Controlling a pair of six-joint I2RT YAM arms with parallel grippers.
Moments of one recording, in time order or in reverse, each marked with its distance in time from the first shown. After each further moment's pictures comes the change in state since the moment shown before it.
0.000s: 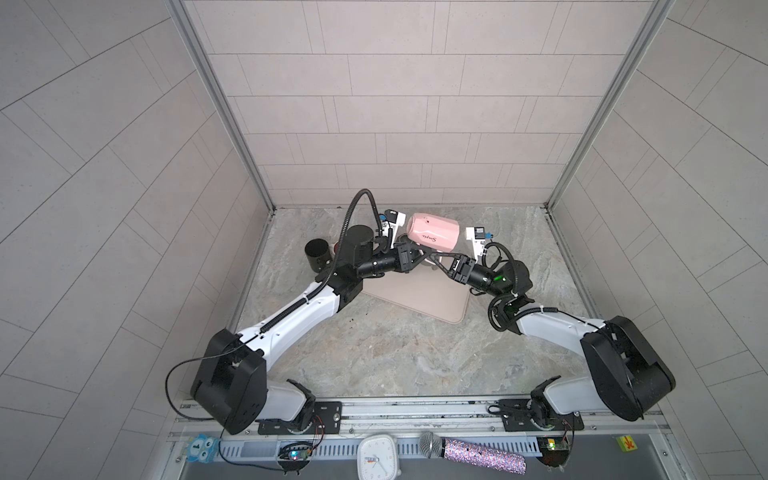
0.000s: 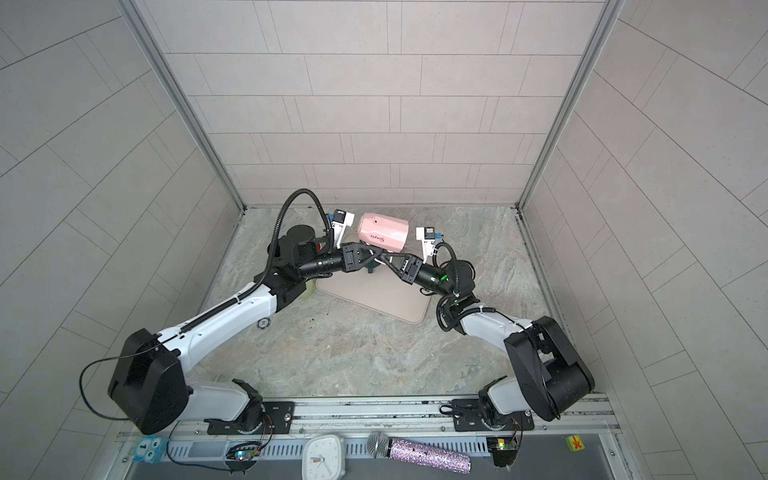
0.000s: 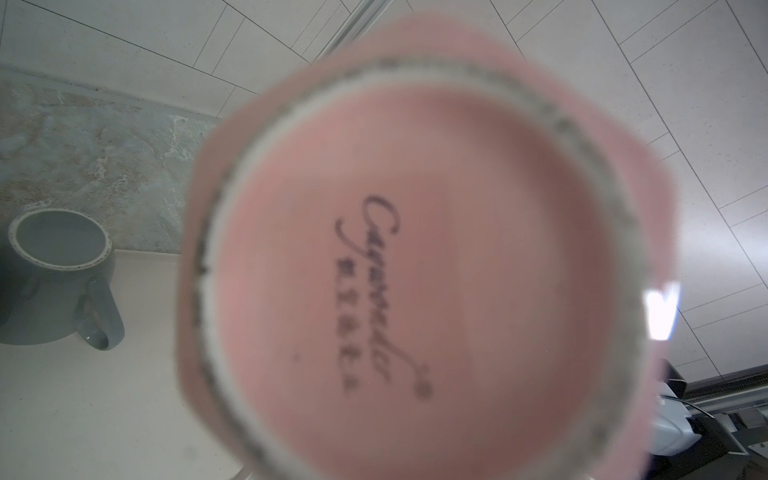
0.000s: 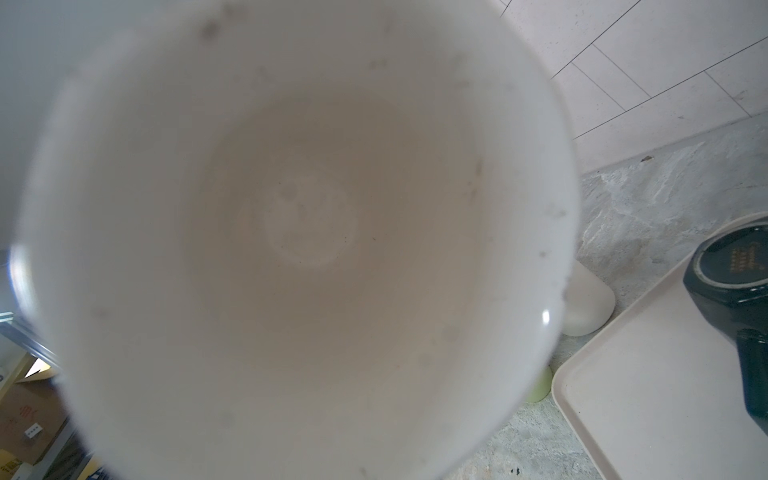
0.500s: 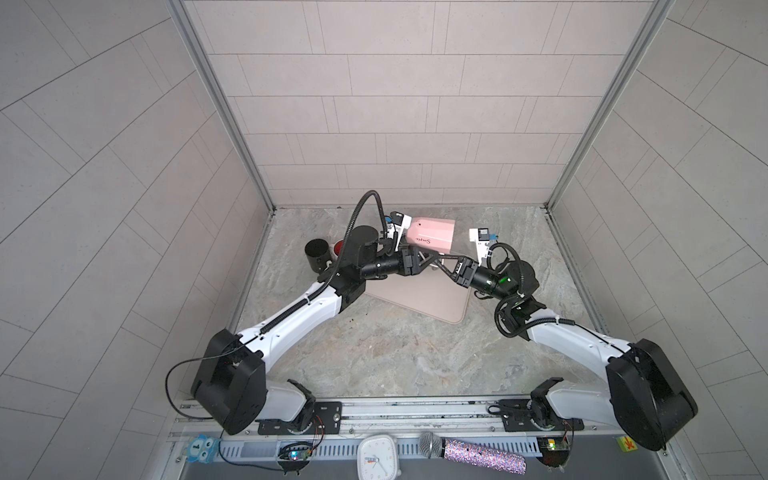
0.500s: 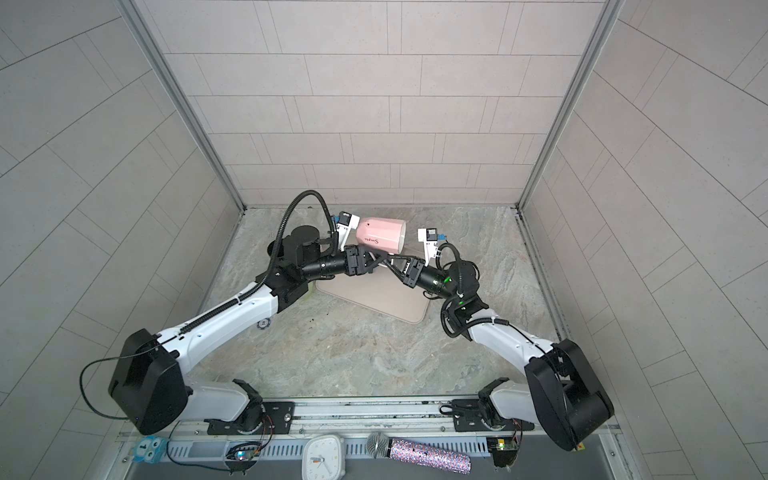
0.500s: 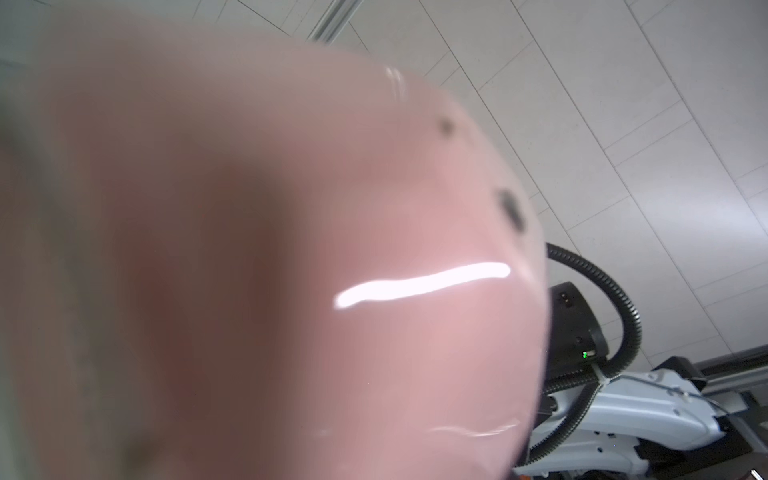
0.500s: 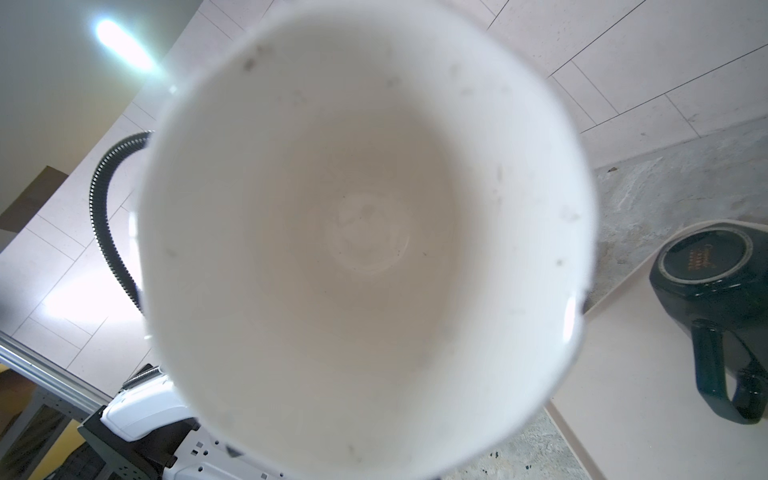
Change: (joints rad) left arm -0.032 0.002 0.021 -0.050 -0.005 0.048; right arm 0.024 -0.158 0.000 -0.238 0.044 -0.121
